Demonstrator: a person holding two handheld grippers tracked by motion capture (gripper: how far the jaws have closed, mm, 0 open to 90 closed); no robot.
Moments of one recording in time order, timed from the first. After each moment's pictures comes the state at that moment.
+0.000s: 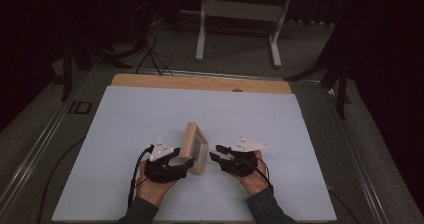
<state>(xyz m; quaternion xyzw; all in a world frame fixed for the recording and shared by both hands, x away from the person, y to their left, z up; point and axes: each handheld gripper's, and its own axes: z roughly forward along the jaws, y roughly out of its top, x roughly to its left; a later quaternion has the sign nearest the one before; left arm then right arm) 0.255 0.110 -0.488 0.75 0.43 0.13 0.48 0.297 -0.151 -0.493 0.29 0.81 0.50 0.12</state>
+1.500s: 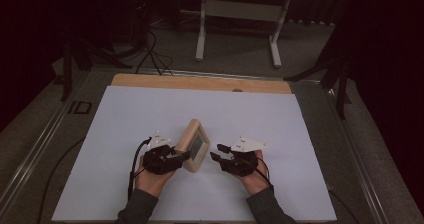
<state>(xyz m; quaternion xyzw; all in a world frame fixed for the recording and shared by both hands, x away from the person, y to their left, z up) 0.276 0.121 -0.485 0.75 0.45 0.10 0.47 0.297 -0.152 -0.491 0.29 0.81 0.49 0.13</state>
